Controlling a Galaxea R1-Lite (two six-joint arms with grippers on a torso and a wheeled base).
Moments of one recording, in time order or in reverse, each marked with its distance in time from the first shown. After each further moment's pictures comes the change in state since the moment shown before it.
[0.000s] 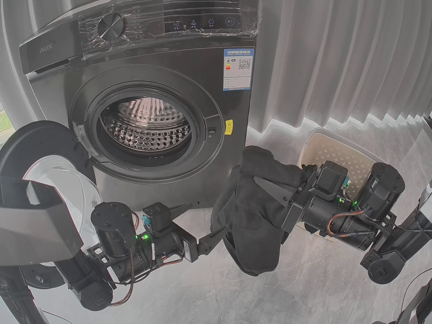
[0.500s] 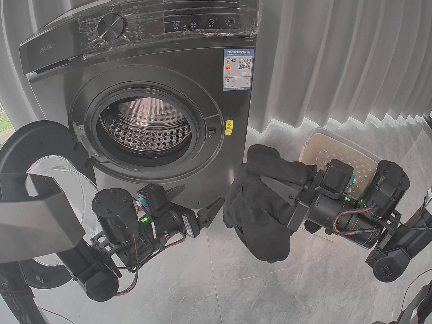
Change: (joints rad) left arm 0.019 0.006 -0.100 0.003 0.119 -0.101; right arm -0.018 -0.031 0.014 0.021 0.009 -0.037
